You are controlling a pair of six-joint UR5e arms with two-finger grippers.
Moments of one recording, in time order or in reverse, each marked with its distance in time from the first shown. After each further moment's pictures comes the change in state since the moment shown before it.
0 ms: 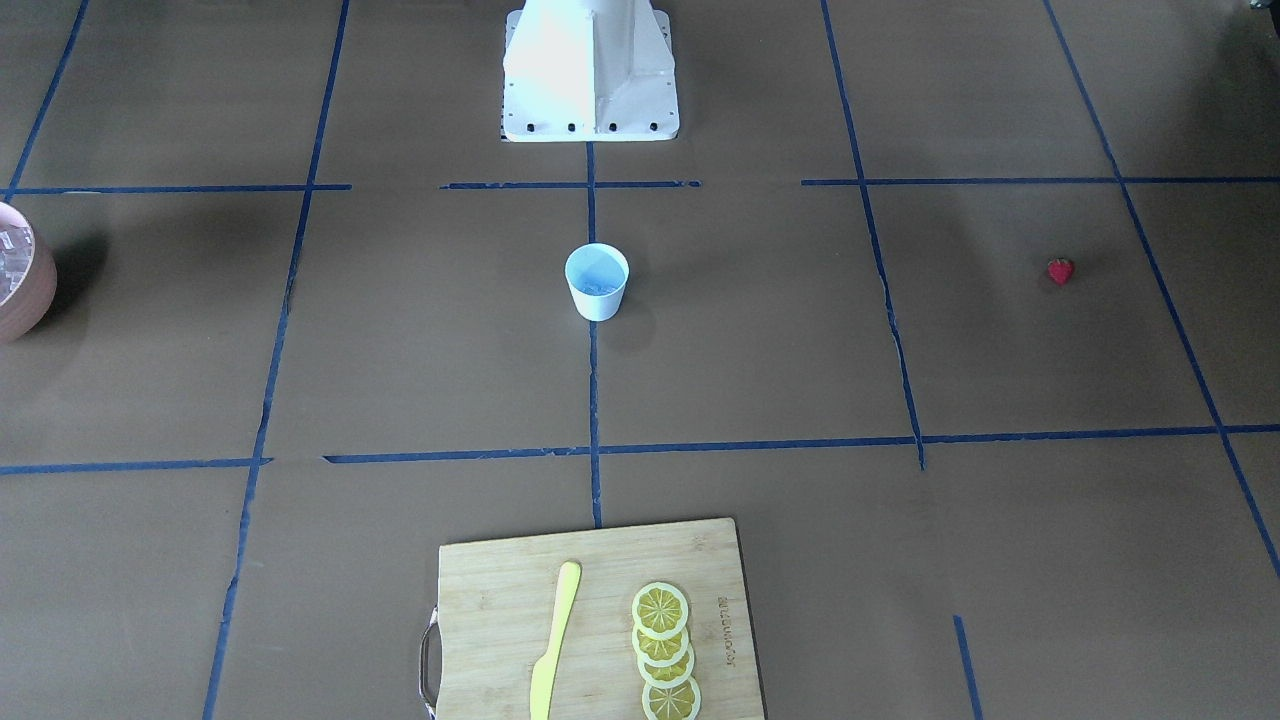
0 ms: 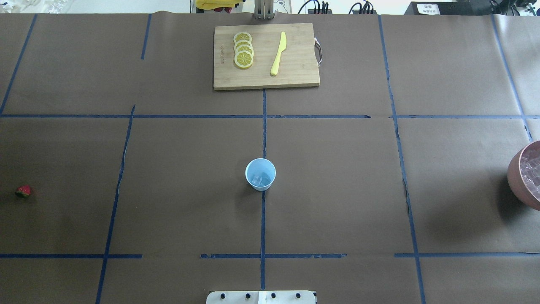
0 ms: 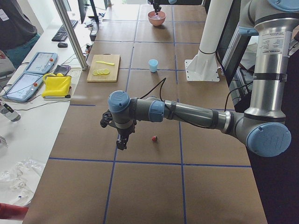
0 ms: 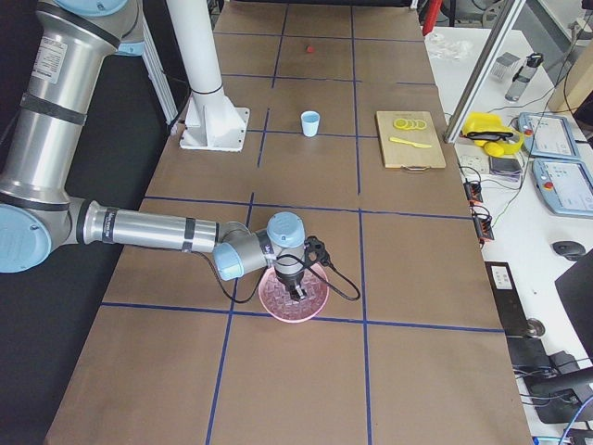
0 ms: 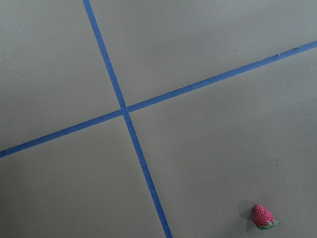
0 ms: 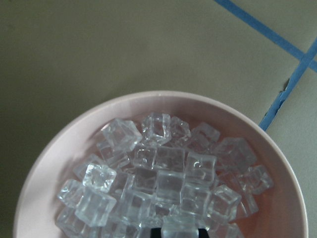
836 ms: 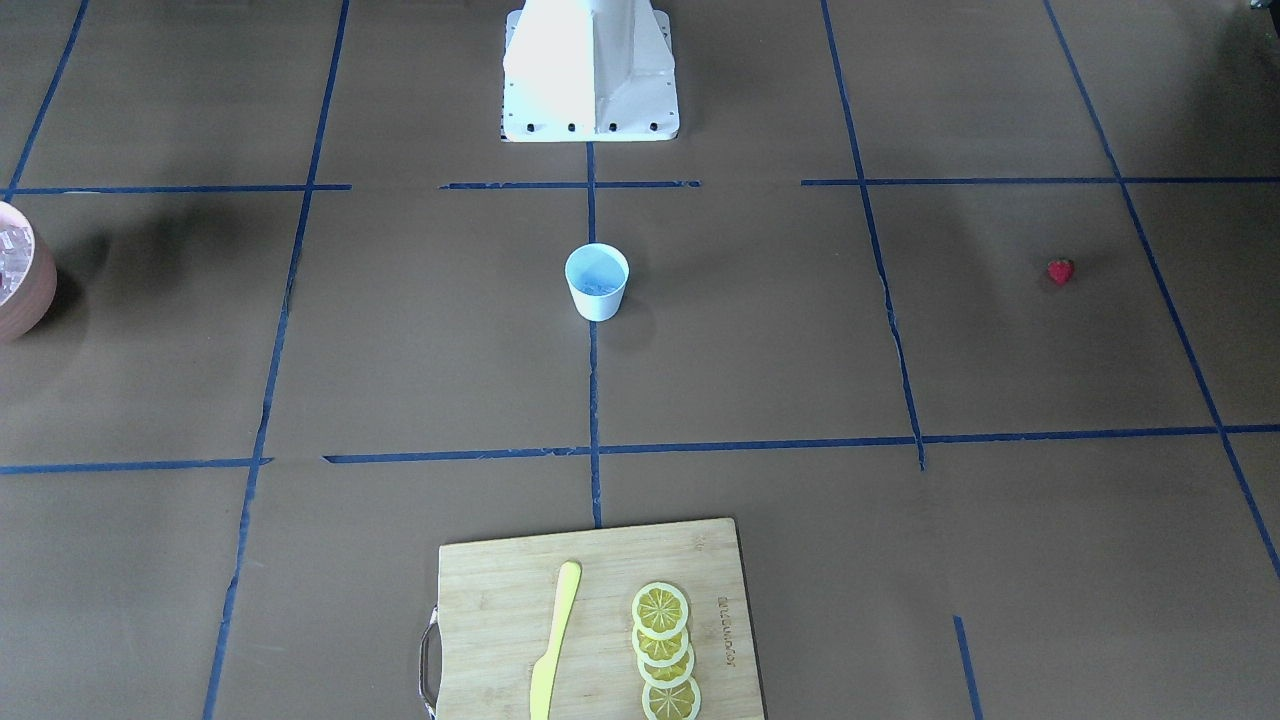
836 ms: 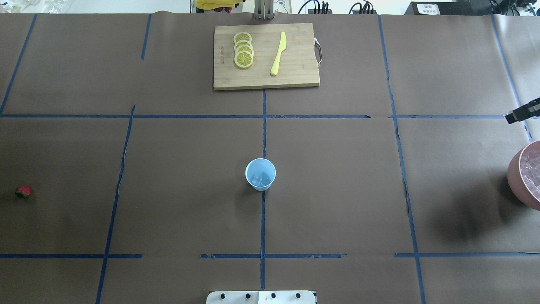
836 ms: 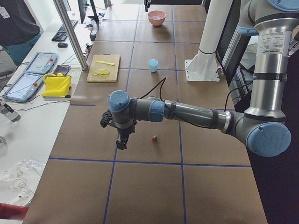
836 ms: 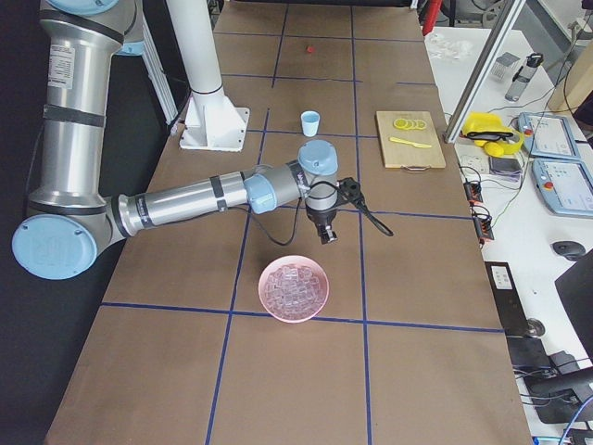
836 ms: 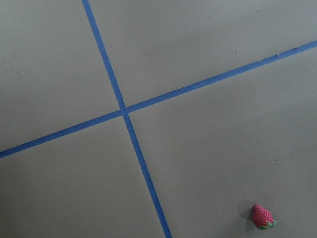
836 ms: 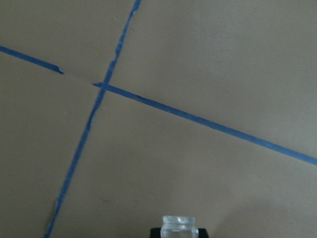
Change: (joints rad) left arm 0.001 0.000 -0.001 0.000 0.000 0.000; right arm -0.078 0.311 0.200 -0.318 0.039 0.434
